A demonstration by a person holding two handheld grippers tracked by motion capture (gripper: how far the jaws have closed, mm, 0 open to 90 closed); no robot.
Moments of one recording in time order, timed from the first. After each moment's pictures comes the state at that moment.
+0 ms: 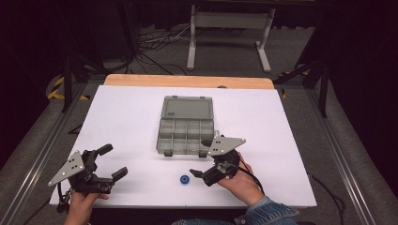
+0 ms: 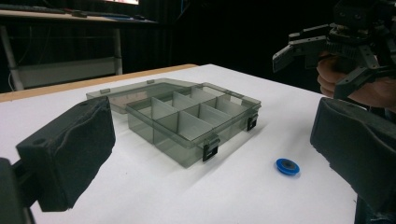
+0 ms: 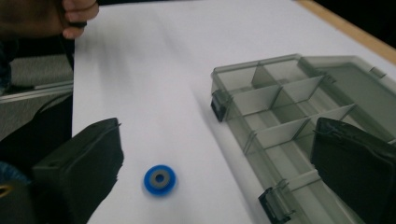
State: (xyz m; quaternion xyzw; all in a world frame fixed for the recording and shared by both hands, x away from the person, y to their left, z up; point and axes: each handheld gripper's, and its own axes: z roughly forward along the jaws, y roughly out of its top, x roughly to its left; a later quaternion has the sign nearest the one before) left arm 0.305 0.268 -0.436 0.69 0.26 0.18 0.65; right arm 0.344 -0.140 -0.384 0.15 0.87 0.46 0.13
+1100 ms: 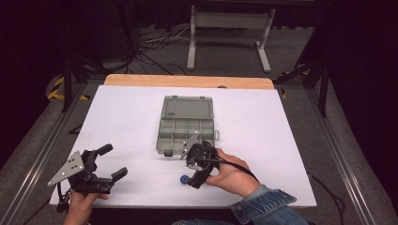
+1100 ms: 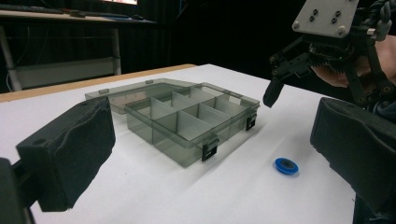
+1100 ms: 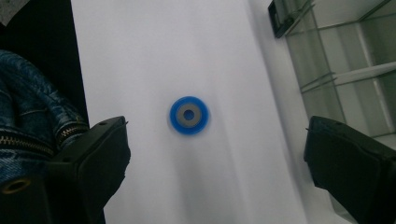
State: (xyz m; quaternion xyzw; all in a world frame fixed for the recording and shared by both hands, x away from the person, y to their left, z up) left arm 0.305 0.269 -0.436 0.69 0.26 0.17 0.65; right arm 0.360 -0.080 -0.385 0.12 0.97 0.20 0.03
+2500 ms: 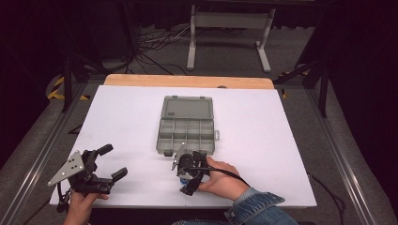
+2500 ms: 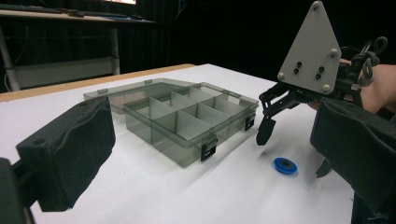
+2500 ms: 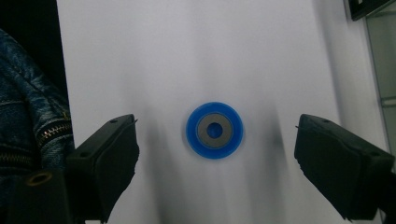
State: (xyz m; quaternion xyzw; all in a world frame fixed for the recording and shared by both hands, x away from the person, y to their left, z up) left arm 0.305 0.269 -0.436 0.69 0.26 0.17 0.65; right arm 0.358 -0.055 -0.428 0.10 0.98 0.16 0.01
